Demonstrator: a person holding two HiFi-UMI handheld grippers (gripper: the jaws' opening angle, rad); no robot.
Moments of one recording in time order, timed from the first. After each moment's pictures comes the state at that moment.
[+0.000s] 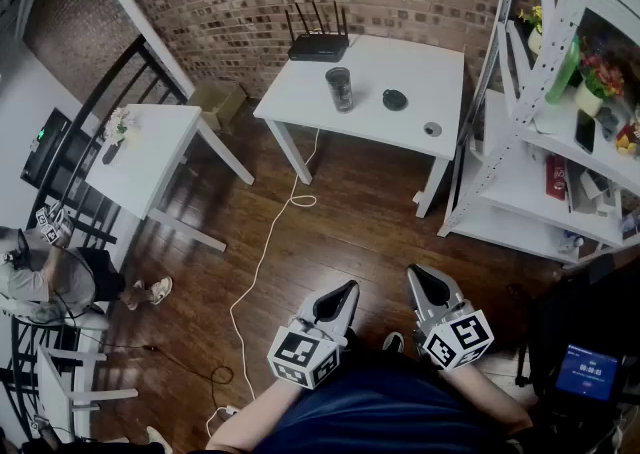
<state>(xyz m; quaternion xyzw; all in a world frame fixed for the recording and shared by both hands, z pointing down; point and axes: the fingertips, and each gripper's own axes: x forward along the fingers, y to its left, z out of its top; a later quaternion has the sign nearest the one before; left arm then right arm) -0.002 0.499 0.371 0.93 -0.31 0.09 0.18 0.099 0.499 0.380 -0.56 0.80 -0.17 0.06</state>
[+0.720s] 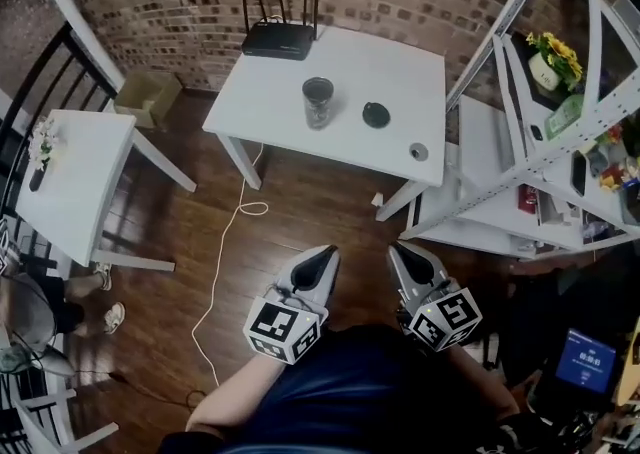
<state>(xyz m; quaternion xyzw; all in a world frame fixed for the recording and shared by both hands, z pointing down) -0.004 0.259 0.378 0.95 -0.24 0.02 0.21 0.086 0.287 0.382 -0.60 0.78 -0.16 -0.01</state>
